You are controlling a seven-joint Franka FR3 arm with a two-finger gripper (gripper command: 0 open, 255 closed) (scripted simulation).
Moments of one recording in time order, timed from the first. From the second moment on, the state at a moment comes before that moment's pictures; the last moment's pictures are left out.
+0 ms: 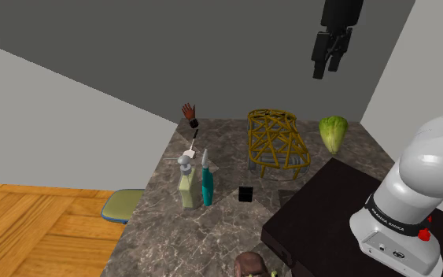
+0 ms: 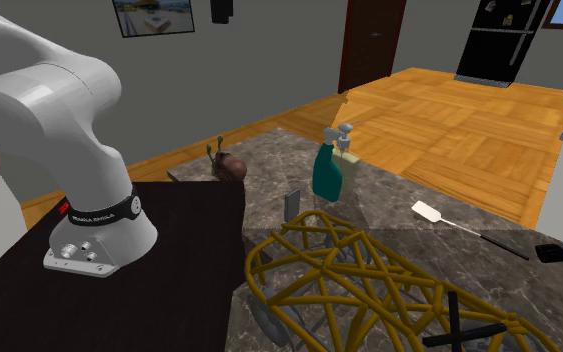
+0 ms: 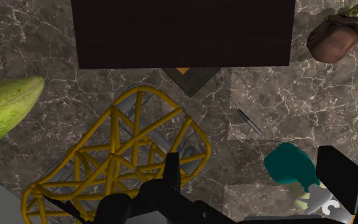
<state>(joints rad) -0.01 -0.83 0.04 -2.34 0.07 1.46 -0.03</state>
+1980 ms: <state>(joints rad) -0.05 -0.07 0.35 -2.59 0.28 2.37 0.50</state>
